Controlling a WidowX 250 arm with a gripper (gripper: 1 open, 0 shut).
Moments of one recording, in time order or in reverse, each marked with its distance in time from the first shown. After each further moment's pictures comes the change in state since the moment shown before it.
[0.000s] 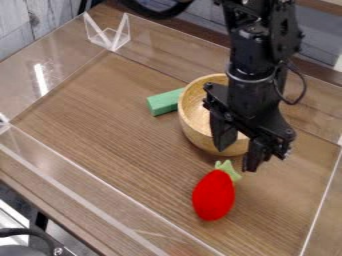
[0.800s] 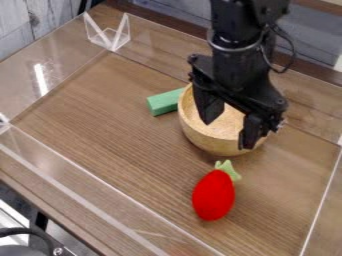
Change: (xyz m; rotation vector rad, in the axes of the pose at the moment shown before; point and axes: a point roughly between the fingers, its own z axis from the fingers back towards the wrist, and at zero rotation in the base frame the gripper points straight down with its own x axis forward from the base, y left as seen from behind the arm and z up) arm -0.004 0.009 0.034 0.026 -0.083 0.051
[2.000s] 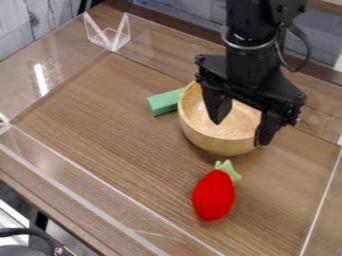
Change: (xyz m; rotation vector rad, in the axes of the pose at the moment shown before) arm 0.008 -0.009 -0.001 0.009 -0.014 0.121
